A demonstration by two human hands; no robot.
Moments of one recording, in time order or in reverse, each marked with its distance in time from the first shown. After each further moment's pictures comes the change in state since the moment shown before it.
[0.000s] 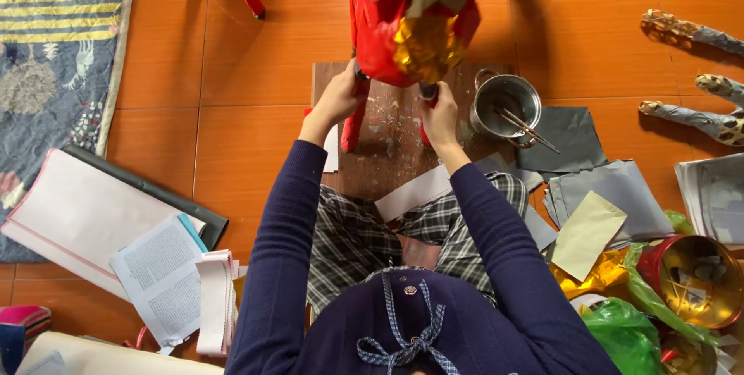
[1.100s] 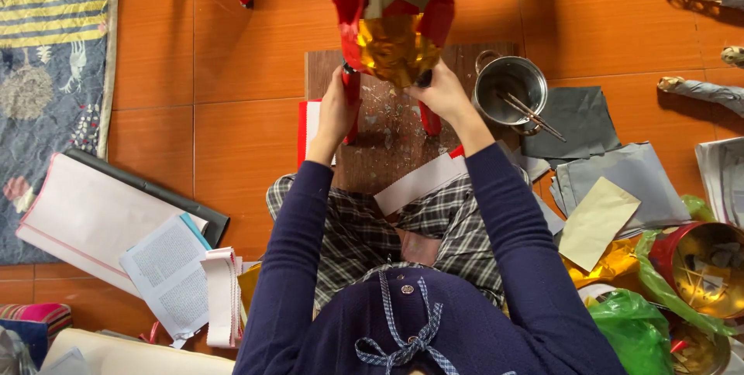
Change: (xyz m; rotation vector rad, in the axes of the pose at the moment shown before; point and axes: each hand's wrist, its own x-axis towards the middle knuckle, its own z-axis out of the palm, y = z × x) left_hand -0.022 -0.023 0.059 0.025 0.356 -0.060; right_hand 0.047 -0.067 -0.046 0.035 -0.482 0.182
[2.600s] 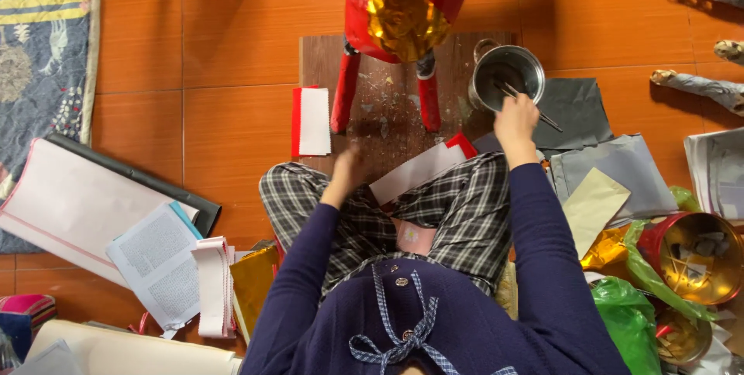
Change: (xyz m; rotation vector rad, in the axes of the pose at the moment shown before) left_hand -0.163 -0.074 0.086 0.236 -0.359 -0.244; right_hand -0.050 0.248 -0.084 -1.179 0.237 0.032
